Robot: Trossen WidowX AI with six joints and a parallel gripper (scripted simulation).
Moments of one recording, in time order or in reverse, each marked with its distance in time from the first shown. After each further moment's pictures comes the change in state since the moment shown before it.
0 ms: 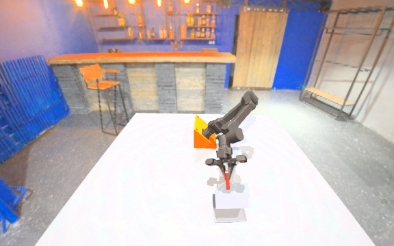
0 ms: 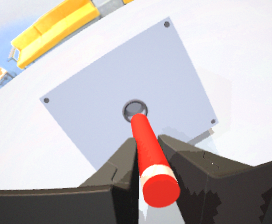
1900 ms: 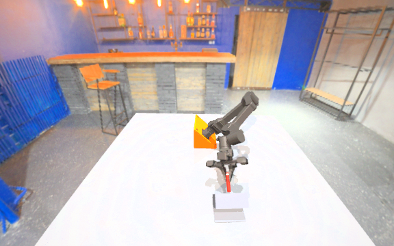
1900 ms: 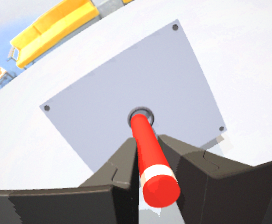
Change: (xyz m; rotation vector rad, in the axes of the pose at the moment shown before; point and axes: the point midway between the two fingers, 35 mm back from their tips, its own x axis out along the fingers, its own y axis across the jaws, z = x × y) arm 0.010 0.004 0.005 0.001 0.003 -0.002
